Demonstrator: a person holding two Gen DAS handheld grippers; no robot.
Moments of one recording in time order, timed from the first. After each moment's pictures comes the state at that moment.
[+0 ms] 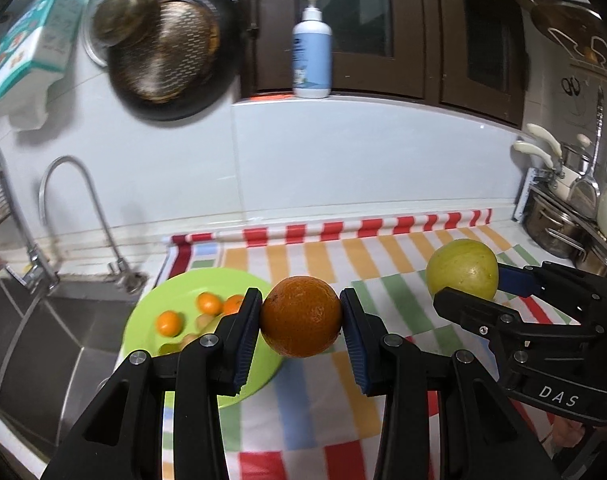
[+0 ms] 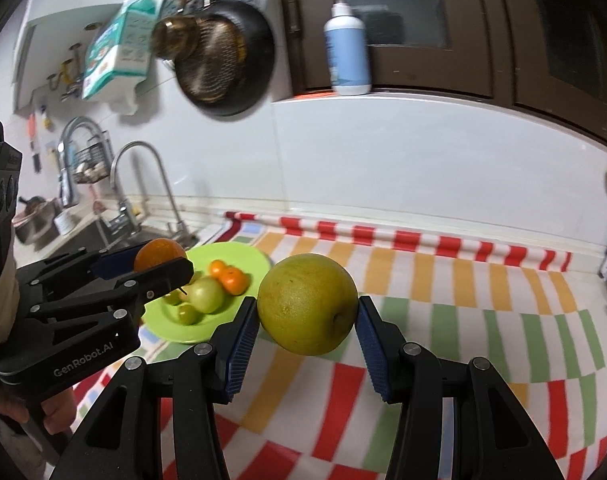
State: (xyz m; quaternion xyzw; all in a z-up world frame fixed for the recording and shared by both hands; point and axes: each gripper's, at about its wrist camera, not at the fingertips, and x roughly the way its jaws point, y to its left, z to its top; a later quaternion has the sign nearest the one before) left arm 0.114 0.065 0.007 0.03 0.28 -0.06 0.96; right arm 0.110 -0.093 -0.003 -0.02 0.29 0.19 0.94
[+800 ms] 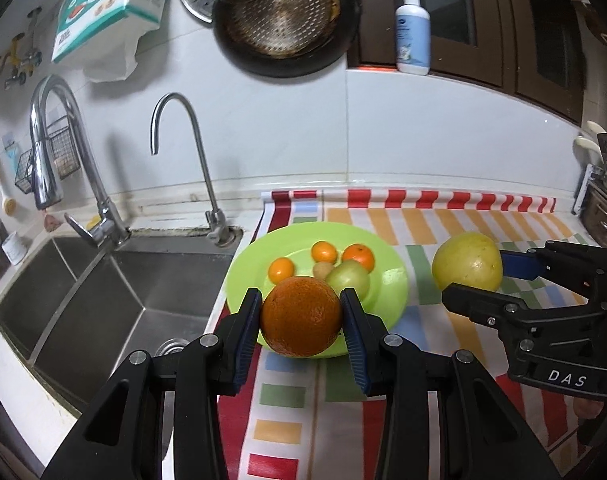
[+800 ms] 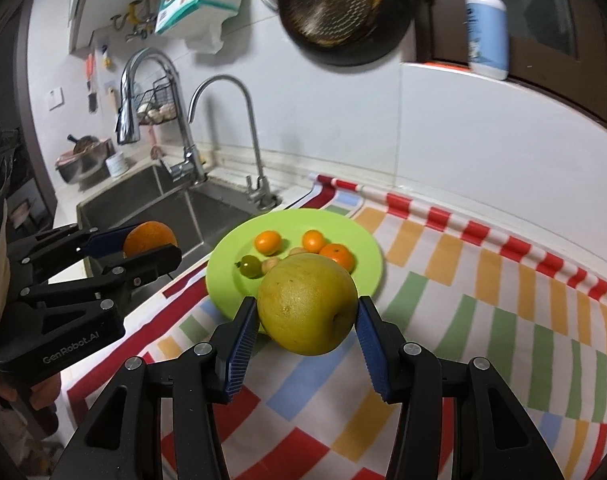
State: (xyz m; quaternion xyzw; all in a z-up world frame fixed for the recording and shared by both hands) left arm 0.084 0.157 -0.022 0.02 0.31 0.05 0.95; right arm 0.121 0.010 -0.036 -0.08 0.32 0.30 0.89
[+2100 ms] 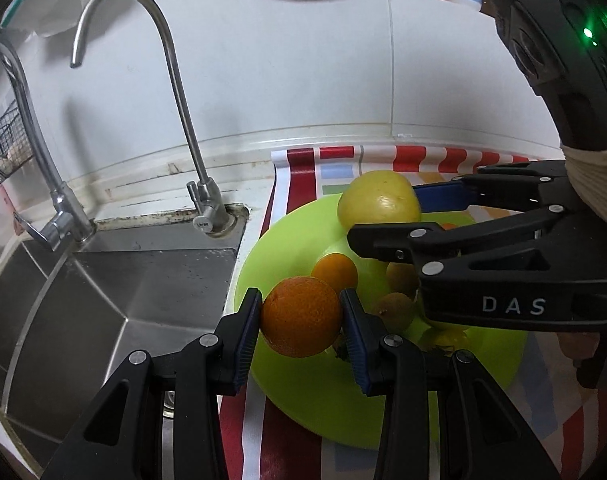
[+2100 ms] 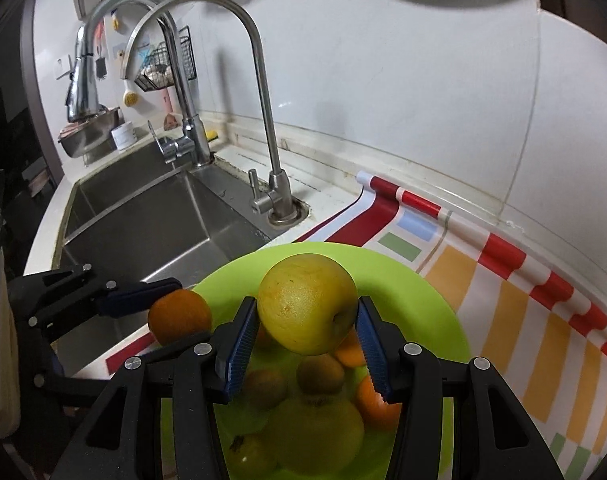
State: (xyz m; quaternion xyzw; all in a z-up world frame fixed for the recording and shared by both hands) left arm 0.198 0.219 -0.098 0.04 0.35 0.03 0.93; right arm 0.264 0.130 -0.094 -0.12 0.35 0.37 0.85
